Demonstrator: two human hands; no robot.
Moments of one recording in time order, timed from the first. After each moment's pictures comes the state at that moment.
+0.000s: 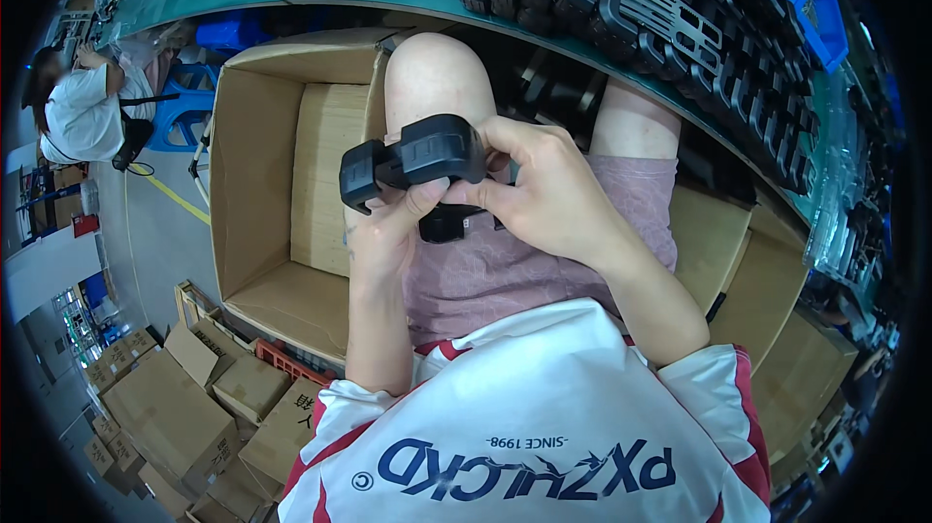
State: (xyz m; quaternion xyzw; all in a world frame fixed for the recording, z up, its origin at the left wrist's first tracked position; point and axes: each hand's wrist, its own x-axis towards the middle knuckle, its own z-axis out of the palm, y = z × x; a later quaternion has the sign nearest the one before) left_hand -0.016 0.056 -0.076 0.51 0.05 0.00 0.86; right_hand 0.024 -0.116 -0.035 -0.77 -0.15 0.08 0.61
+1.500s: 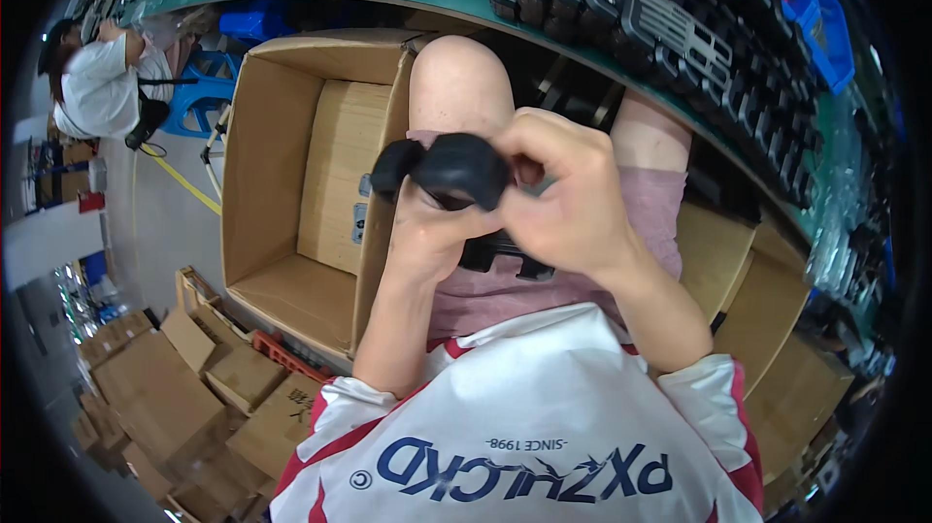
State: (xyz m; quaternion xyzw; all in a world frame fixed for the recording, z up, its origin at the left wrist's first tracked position) left_hand -0.017 0.035 -0.063 0.41 -0.02 -0.09 0.91; right_hand 0.014 -0.110 -0.019 -0.77 -0.21 -0.02 0.60
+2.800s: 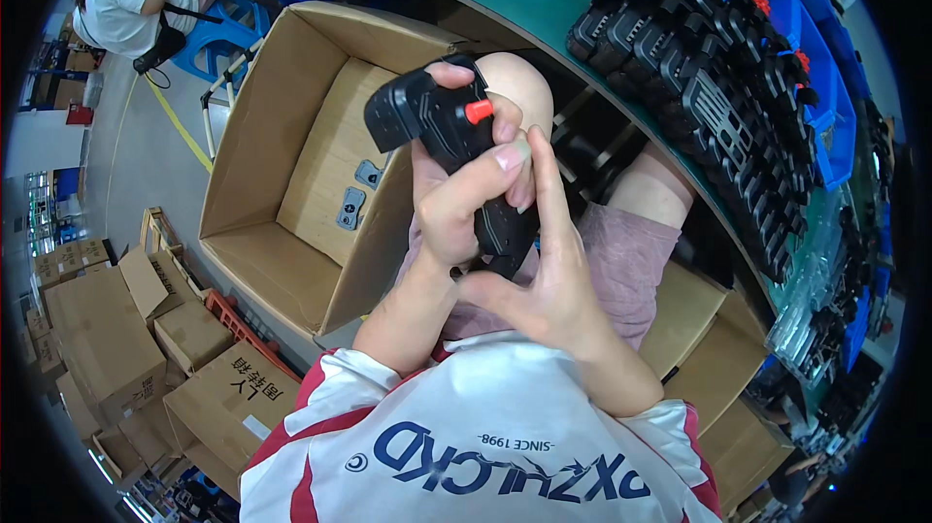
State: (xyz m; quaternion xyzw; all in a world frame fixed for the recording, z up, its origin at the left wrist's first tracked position) left_hand 0.014 0.023 -0.037 0.22 -0.08 0.09 0.97; right_hand -0.018 -0.090 -0.011 -0.71 -0.23 0.10 0.66
